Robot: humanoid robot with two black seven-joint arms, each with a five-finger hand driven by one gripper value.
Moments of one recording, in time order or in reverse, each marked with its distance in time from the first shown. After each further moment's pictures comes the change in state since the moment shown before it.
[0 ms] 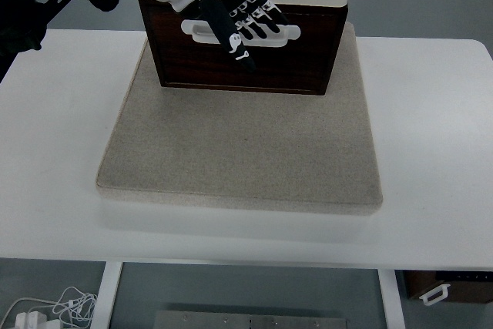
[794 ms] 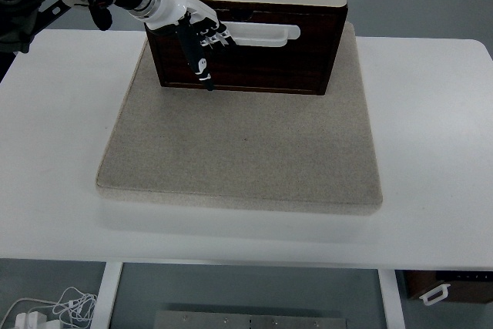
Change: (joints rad) left arm -0.101 0.003 0.375 0.065 0.049 0.077 0.013; right arm 0.000 0.000 0.000 0.000 0.000 0.000 0.000
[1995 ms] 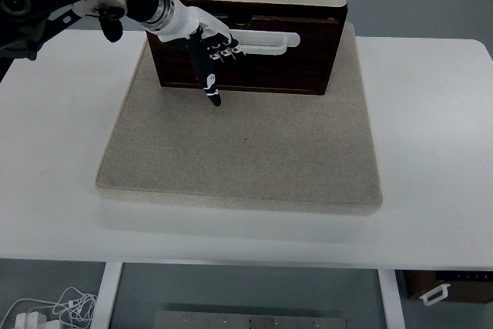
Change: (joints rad) left arm -0.003 -0.005 0.020 -0.067 0.000 0.000 0.005; right arm 0.000 0.000 0.000 0.000 0.000 0.000 0.000
